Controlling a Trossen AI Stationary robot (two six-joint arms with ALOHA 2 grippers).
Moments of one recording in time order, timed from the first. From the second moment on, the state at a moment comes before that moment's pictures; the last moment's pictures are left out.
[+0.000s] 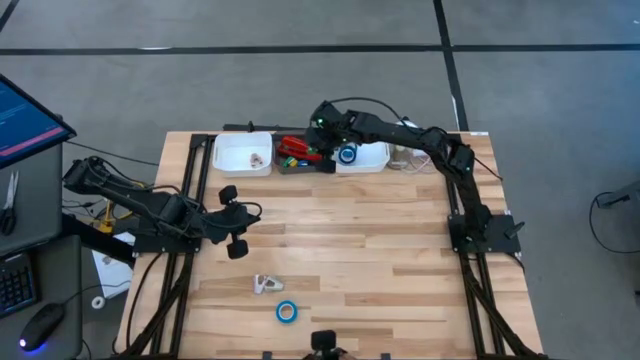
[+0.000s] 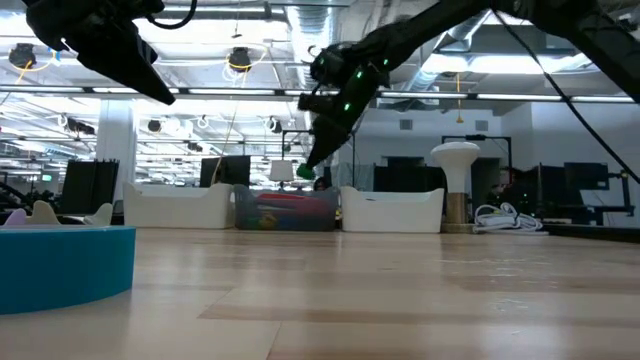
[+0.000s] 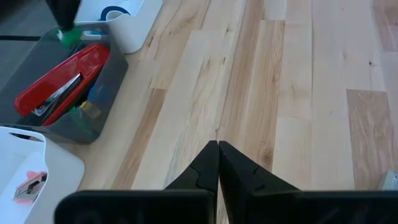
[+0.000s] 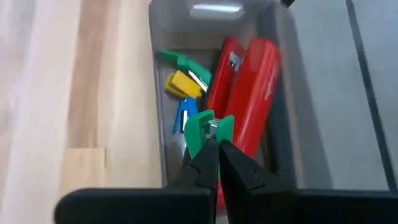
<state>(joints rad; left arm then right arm) -0.37 0.87 0.62 -0.57 -0.60 -0.29 -0.47 2.13 1.81 -0.60 -0.06 -0.50</state>
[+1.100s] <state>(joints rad) -0.37 0.87 0.62 -0.57 -0.60 -0.29 -0.43 2.22 1.82 -0.47 0.04 -0.50</state>
